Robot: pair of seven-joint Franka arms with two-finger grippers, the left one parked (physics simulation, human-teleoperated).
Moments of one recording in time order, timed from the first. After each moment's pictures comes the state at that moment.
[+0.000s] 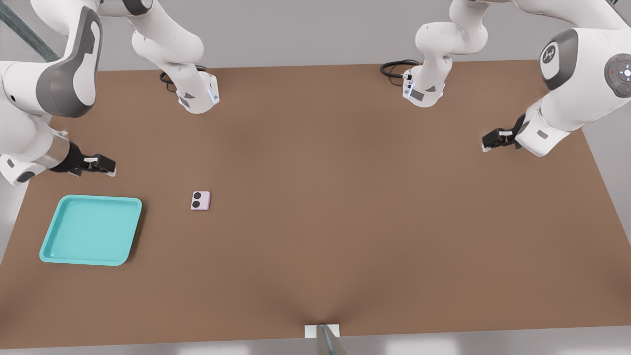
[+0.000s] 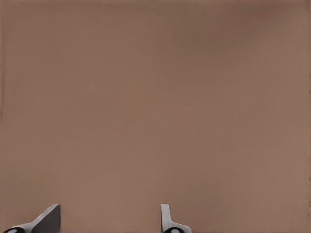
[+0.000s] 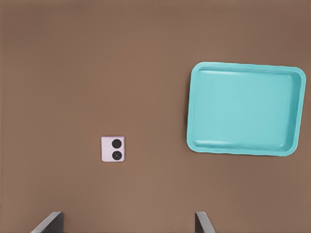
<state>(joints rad) -0.19 0.14 0.13 -1.41 -0.03 1.47 -0.03</state>
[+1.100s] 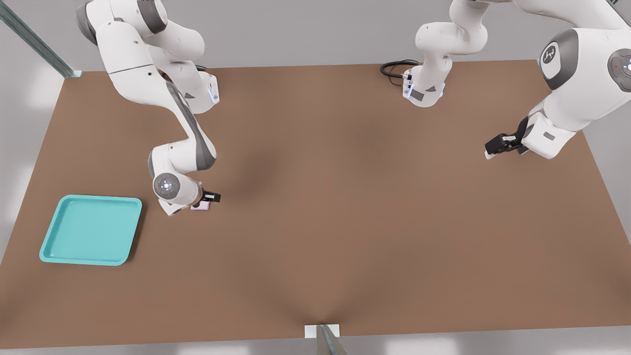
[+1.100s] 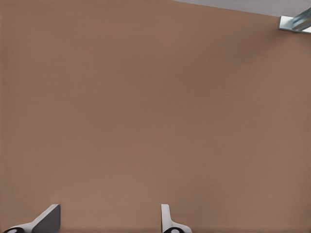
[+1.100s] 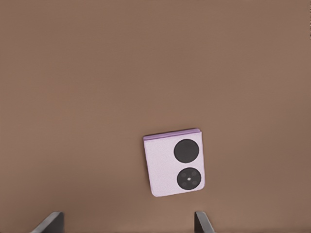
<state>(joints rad) 0.05 0.34 0.16 -2.05 -0.06 2.13 0.43</state>
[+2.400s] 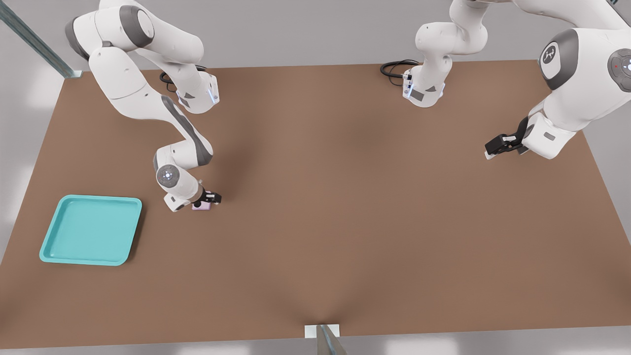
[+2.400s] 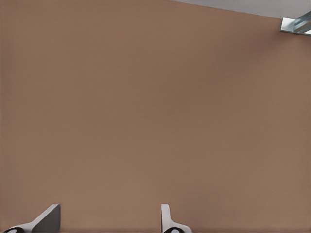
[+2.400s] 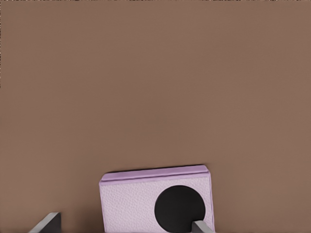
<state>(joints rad) -0.21 0.44 0.34 -2.28 -0.23 2.62 0.42</state>
